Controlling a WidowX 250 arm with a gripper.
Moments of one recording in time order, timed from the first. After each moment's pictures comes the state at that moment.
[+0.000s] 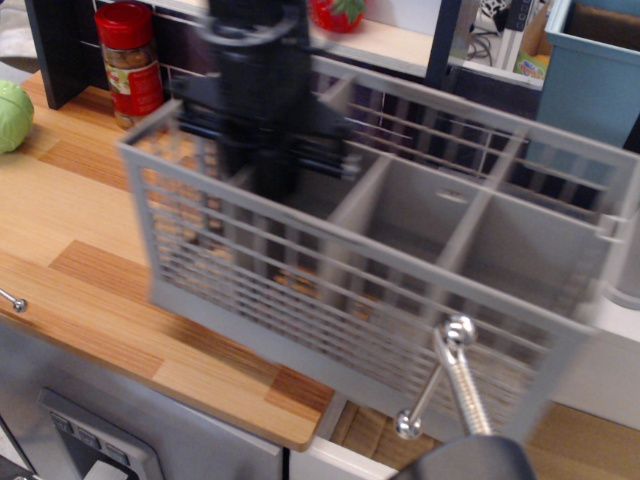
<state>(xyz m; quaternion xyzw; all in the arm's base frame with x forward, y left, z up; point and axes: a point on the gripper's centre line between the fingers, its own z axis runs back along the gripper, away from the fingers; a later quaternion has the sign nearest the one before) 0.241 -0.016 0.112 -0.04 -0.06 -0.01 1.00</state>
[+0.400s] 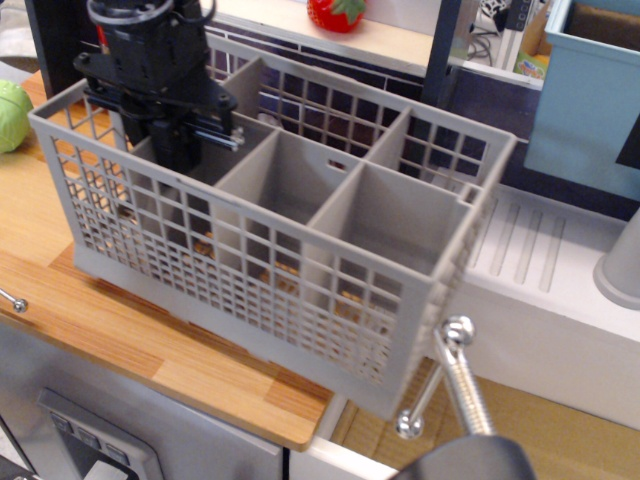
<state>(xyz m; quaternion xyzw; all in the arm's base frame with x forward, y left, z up) 0.251 0.049 0.099 -0.01 -0.06 -0.01 1.00</state>
